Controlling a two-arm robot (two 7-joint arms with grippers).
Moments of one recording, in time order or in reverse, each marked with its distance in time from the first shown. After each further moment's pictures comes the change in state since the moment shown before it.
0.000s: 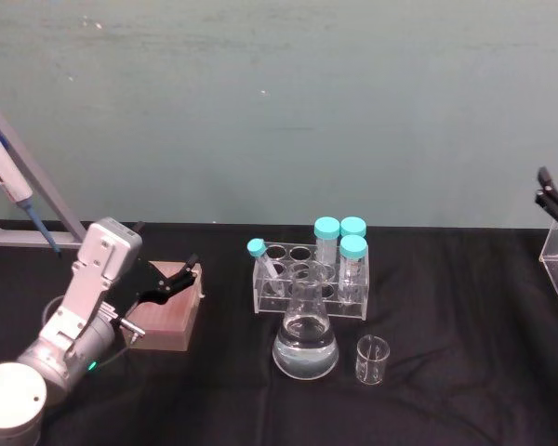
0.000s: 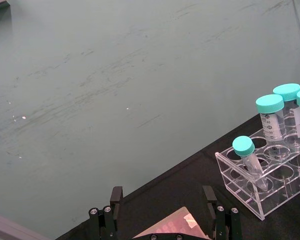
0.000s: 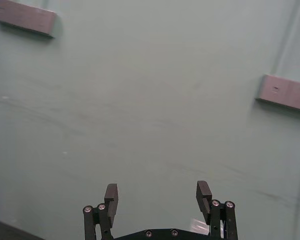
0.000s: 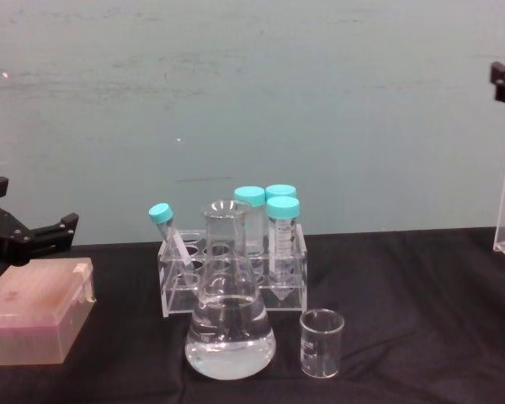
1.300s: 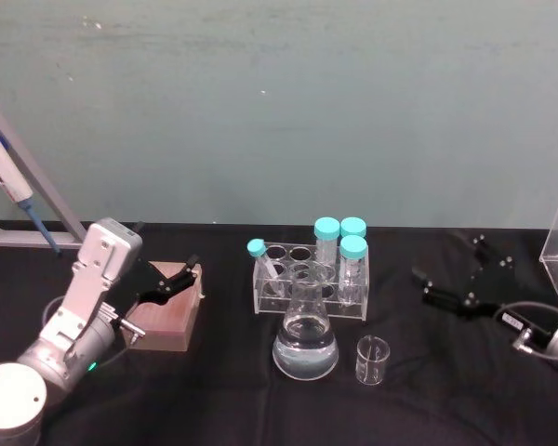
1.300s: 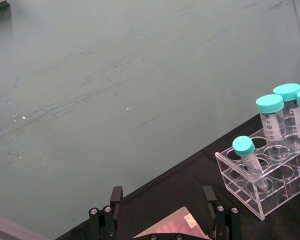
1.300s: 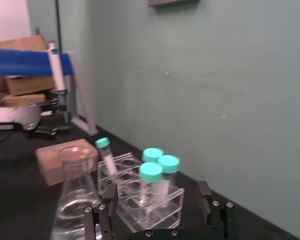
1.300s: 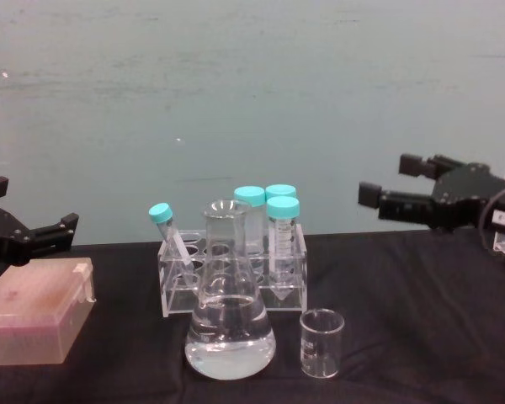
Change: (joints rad) left arm 0.000 0.000 0.000 0.000 0.000 0.000 0.000; right arm 0.076 0.099 -0.225 0.143 0.387 0.156 0.530
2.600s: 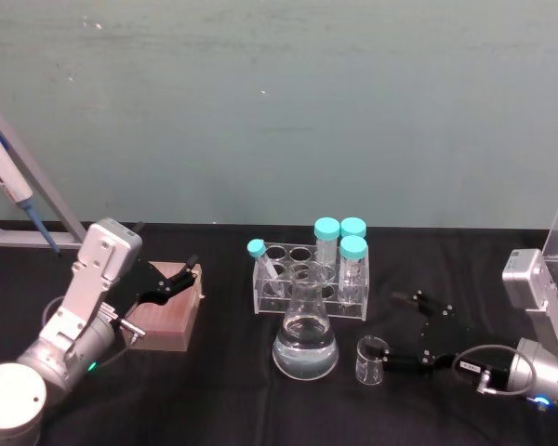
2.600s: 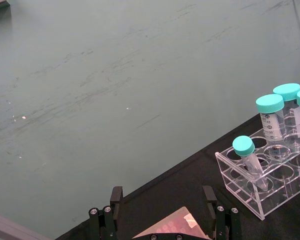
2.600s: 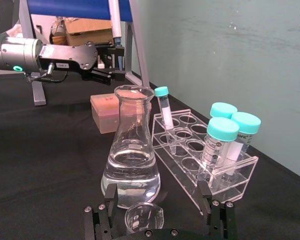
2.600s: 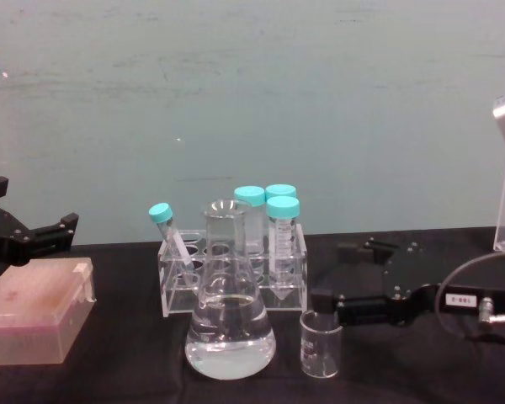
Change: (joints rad) left arm 0.000 0.000 0.000 0.000 0.000 0.000 0.000; right arm 0.139 0.015 -0.223 0.229 -0.005 -0.058 0.155
